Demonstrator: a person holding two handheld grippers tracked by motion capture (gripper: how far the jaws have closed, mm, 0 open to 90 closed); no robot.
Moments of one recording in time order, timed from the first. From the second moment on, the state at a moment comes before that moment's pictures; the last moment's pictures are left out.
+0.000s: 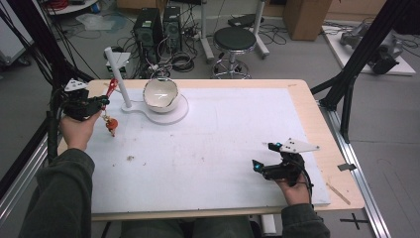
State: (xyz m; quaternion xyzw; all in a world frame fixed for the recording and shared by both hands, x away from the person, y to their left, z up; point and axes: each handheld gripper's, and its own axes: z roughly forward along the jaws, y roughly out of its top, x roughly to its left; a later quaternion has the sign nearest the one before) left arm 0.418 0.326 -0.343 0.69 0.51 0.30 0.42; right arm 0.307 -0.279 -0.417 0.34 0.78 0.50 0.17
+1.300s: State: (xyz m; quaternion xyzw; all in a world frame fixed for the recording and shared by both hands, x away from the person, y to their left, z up) left arm 0.397 0.320 -0.346 0.71 0.47 0.28 0.44; right arm 0.316 -0.284 -0.417 0.34 0.78 0.49 0.16
